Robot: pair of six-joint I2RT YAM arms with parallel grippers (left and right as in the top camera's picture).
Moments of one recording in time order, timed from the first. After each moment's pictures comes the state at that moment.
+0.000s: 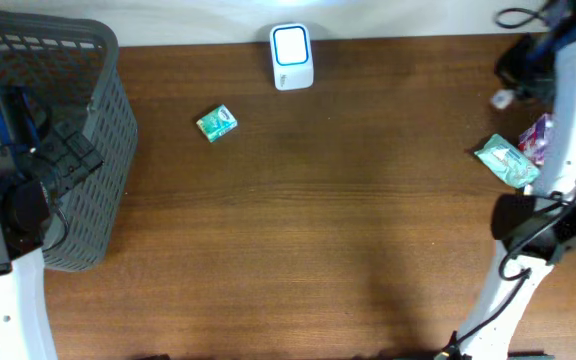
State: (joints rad) left arm 0.15 1.34 1.85 -1.43 -0.27 -0.48; right arm -0.26 2.28 2.71 -1.69 0.02 0.62
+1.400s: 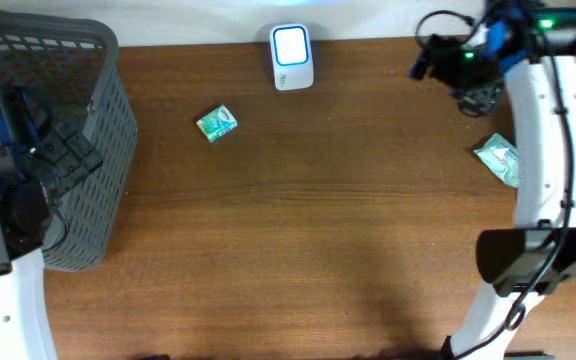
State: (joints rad) left arm 0.15 1.34 1.85 -1.43 -0.27 -0.48; right arm -0.01 2.02 2.31 -1.44 -0.15 0.45
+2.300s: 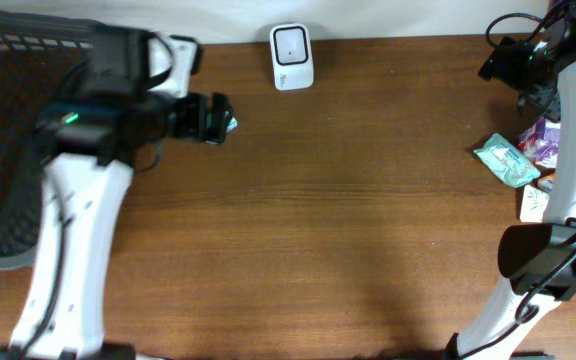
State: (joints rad) left arm -0.17 1.61 1.85 -1.13 0.19 0.03; right arm -0.21 2.02 2.31 -1.45 0.06 0.44
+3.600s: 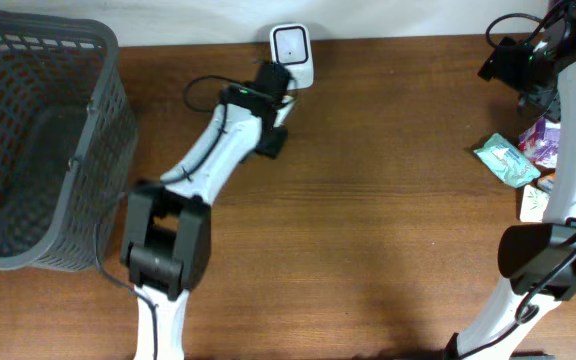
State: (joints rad) left arm -0.45 2.17 1.85 -0.94 -0.13 0.05; right arm -0.21 2.02 2.31 -1.45 0.06 0.44
